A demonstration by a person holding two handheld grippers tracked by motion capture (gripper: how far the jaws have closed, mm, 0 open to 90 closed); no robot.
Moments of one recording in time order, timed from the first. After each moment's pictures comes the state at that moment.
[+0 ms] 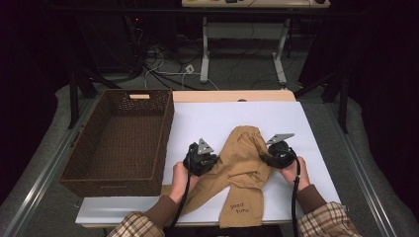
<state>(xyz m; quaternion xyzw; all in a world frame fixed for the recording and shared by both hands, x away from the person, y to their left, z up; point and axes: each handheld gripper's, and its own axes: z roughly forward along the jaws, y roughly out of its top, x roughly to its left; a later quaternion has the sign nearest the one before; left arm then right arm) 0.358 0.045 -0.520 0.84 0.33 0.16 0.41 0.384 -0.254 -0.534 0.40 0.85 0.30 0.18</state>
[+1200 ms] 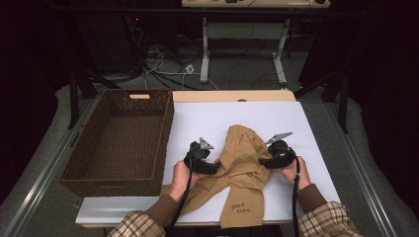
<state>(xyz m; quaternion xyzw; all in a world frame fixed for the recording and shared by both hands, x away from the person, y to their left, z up) 0.382 0.036 -0.553 0.86 0.37 0.11 0.34 0.393 -0.258 -0.545 0.42 0.85 0.27 0.15</state>
